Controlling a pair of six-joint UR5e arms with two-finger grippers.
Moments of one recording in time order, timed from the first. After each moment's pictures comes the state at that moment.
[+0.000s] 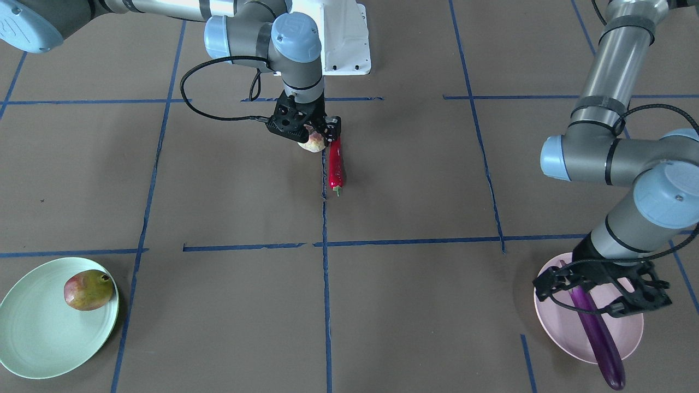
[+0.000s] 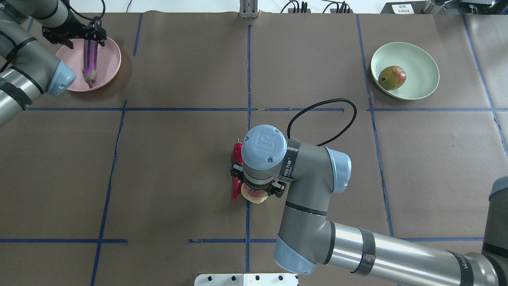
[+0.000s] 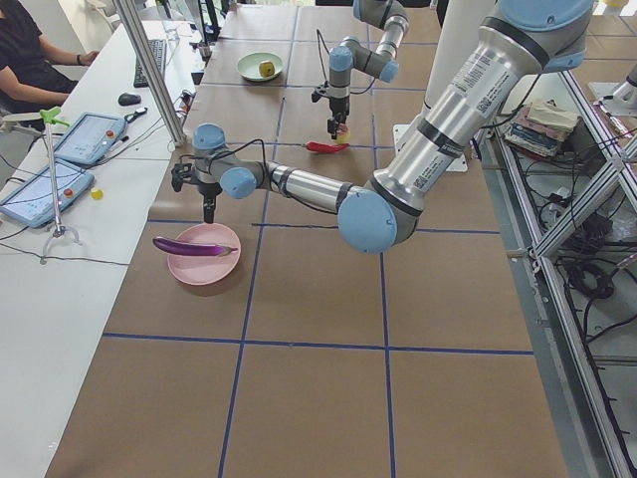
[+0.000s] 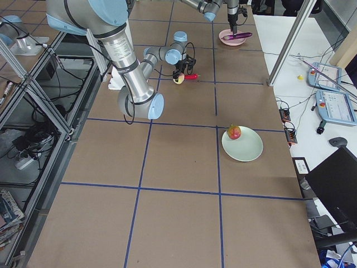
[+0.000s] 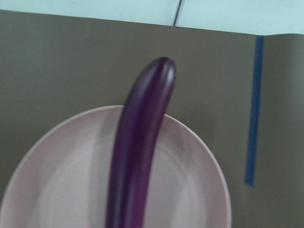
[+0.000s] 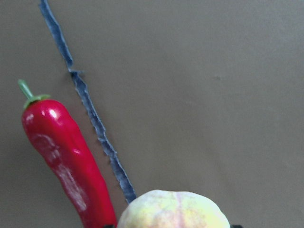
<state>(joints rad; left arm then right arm) -1.04 -2.19 -1.20 -2.05 -2.12 -0.96 0.41 -0.86 1.65 -1.58 1.86 1.73</state>
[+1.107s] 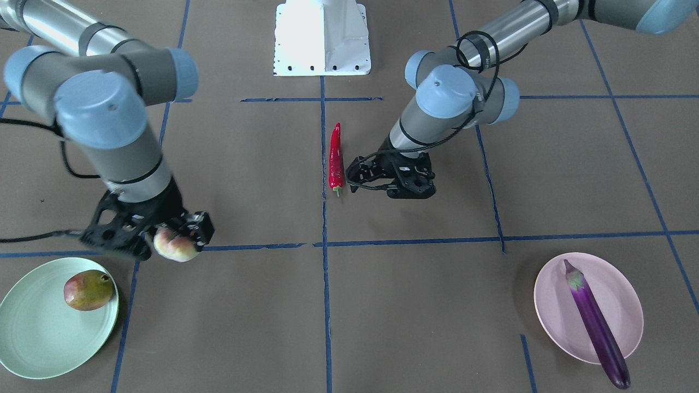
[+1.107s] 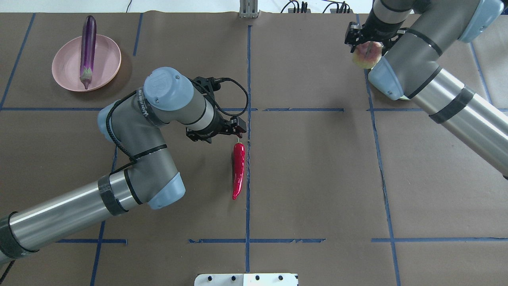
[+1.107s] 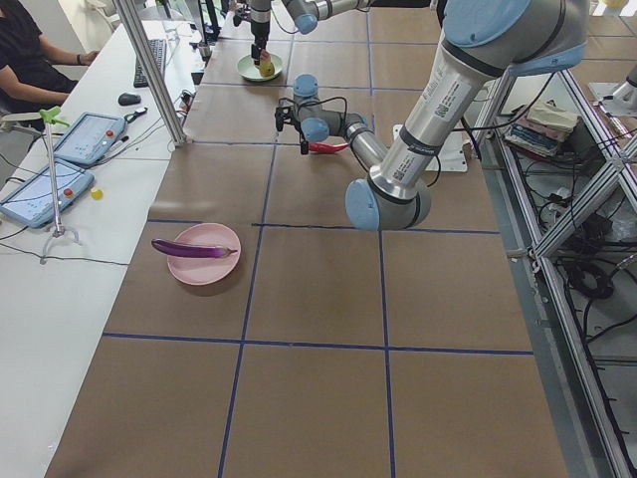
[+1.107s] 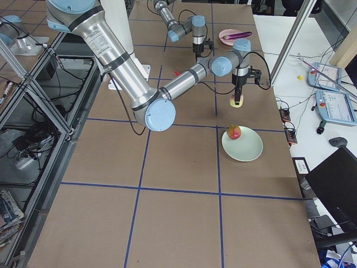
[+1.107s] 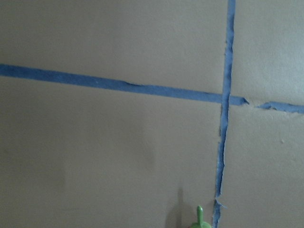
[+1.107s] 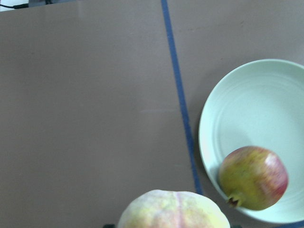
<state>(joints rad) -0.56 -2.29 -1.48 -1.94 -1.95 -1.34 1.04 -0.90 1.43 -1.60 2.02 0.89</state>
